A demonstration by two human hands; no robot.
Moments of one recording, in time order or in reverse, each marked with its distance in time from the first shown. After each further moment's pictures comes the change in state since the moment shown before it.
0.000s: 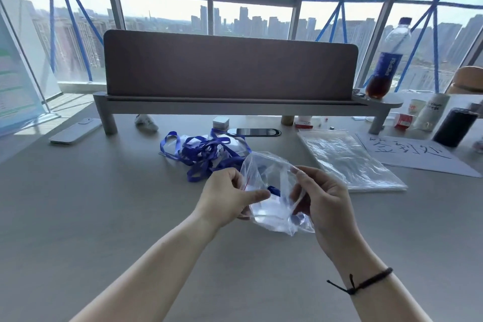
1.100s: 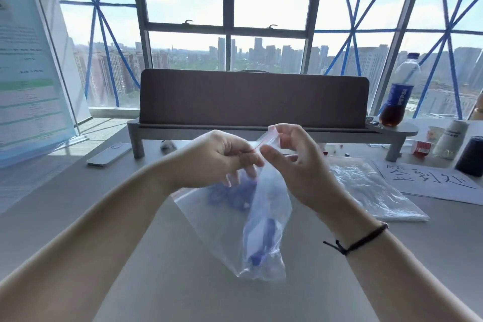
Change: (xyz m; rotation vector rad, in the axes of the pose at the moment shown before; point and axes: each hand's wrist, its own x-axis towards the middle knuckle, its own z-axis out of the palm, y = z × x) left_hand -0.022 0.105 -0.094 0.346 -0.270 0.406; right_hand 0.026 -0.080 0.076 -0.470 -0.267 -0.387
